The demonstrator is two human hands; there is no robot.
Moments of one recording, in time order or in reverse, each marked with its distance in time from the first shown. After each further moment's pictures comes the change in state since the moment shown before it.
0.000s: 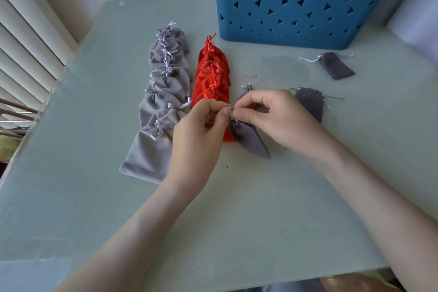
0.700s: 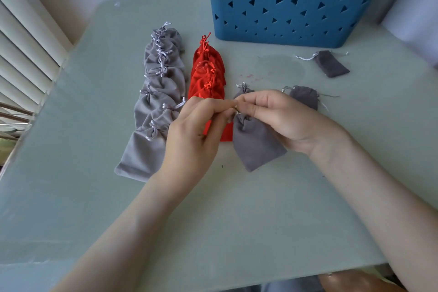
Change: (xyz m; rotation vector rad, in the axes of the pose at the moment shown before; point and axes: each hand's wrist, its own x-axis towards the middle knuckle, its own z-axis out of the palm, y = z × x) left_hand 0.002 0.000 -0.006 0.295 0.033 0.552; right_hand -0.004 -0.003 -0.009 0.600 -0.310 0.163
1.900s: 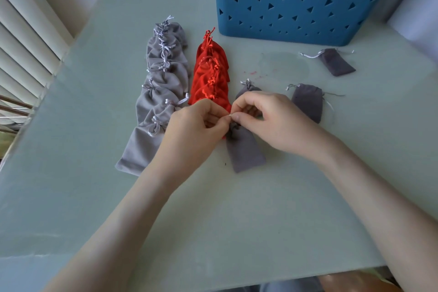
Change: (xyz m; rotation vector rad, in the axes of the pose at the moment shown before) left_hand 0.008 -0.001 -0.008 -0.050 -0.276 -0.522; right_hand 0.005 0.006 0.007 -0.849 0.243 -0.168
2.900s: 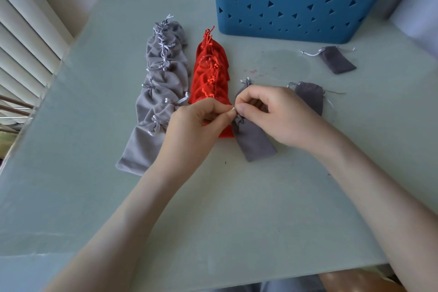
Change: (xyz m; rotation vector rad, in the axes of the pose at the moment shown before) left_hand -0.001 -0.002 0.002 -0.188 0.004 0.077; right_hand -0.001 0.000 -0.008 0.014 0.018 0.018
